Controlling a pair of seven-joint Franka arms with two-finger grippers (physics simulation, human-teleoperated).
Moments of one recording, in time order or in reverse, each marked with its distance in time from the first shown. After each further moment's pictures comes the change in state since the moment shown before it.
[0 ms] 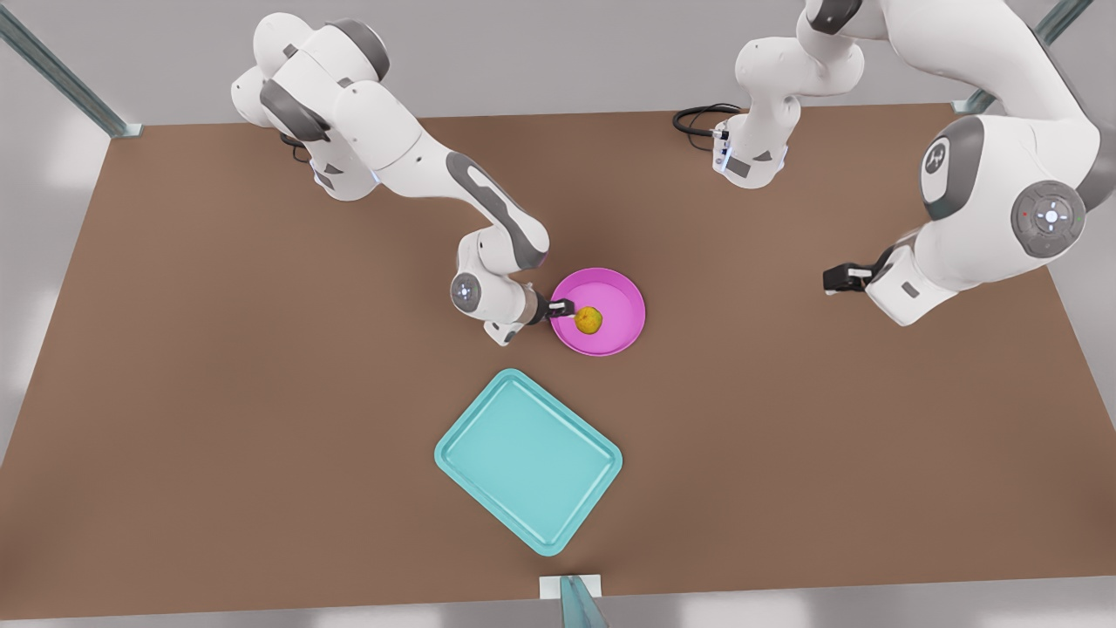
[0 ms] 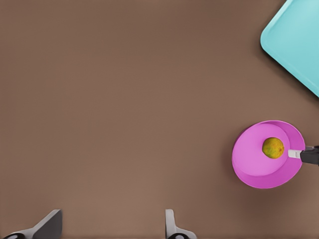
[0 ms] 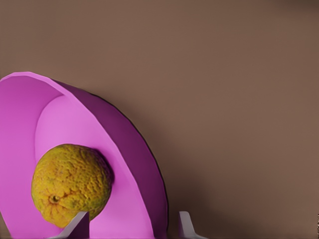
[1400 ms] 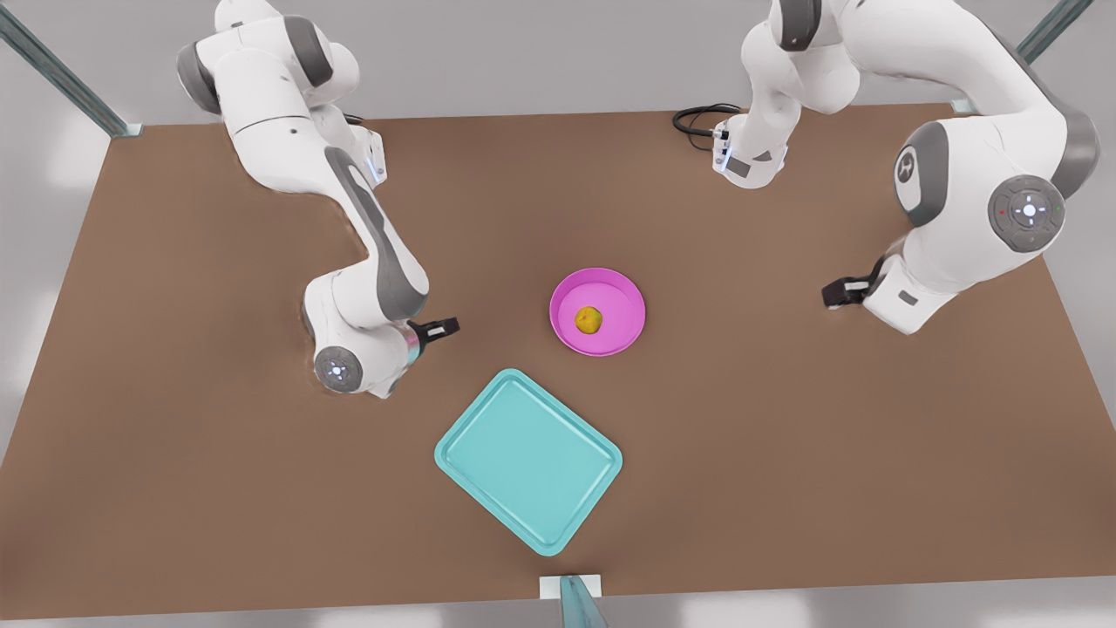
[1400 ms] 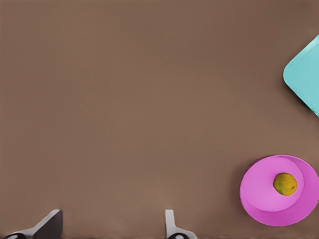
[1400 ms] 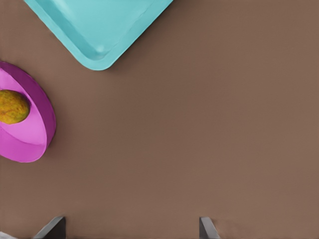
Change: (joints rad) left arm -0.504 0.043 0.625 0.005 -0.151 0.022 0.001; right arm -0.204 -0.201 -0.195 0.201 -0.472 -0.891 -0.009
